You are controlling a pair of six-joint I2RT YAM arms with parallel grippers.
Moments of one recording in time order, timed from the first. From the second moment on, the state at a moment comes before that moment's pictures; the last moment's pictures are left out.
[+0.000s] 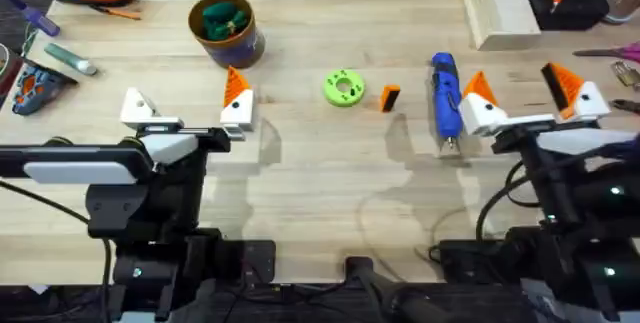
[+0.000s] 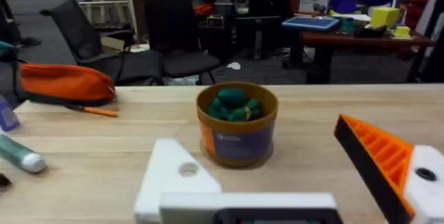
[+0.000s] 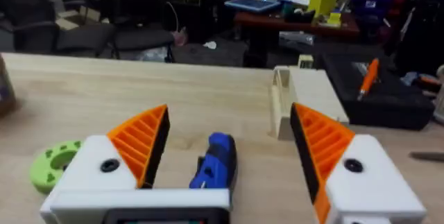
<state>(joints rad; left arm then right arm) -0.01 0.00 0.02 0.01 -0.01 0.00 0.01 0.00 0.01 -0.01 -0.04 -0.01</state>
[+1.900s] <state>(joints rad) -0.01 1.37 1.23 -1.10 -0.07 -0.08 0.01 1.16 1.20 -1.15 -0.05 -0.02</state>
